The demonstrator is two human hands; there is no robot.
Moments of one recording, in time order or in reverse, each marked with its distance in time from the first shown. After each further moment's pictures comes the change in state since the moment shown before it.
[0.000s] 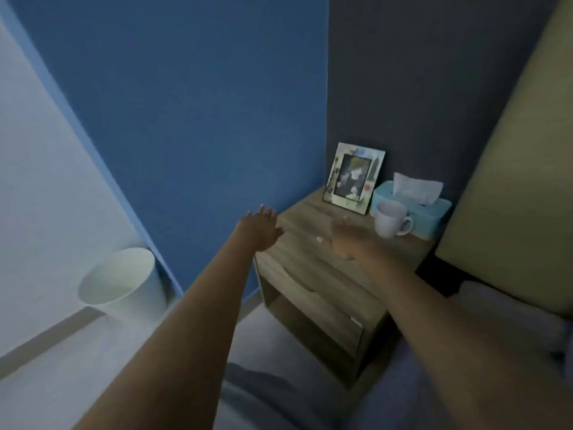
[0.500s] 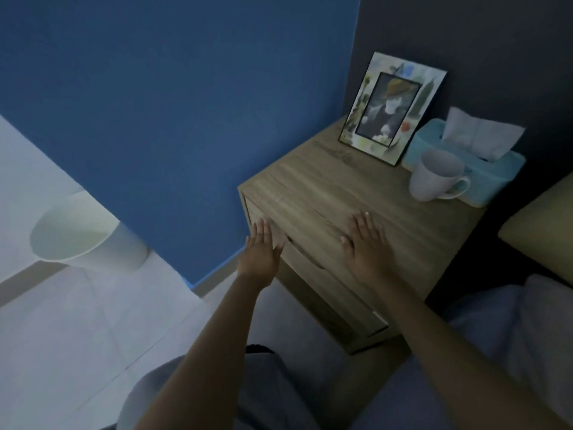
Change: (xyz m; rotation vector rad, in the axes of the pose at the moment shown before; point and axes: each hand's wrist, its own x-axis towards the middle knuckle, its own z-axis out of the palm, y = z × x) left_hand 0.049 -0.007 0.203 -0.533 0.009 -0.158; right_hand 0.076 0.044 0.157 0.027 0.195 0.032
